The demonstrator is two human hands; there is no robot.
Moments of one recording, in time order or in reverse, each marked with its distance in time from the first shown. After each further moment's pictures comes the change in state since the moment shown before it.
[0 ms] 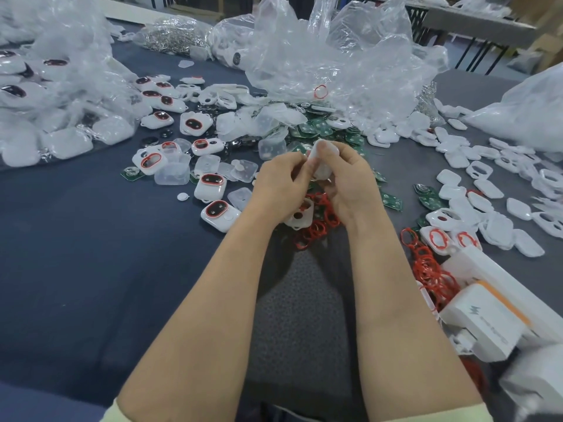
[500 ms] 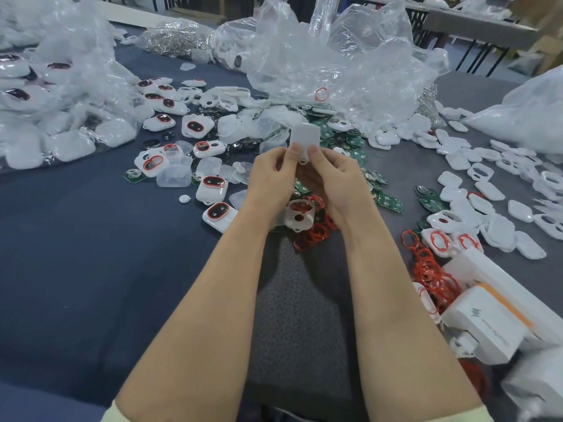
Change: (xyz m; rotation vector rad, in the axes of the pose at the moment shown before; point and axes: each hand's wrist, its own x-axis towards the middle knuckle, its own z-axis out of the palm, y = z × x) left_hand 0.004 0.000 -0.003 -0.422 0.143 -0.186; right_hand -0.001 0.007 0.011 -0.016 -0.162 -0.026
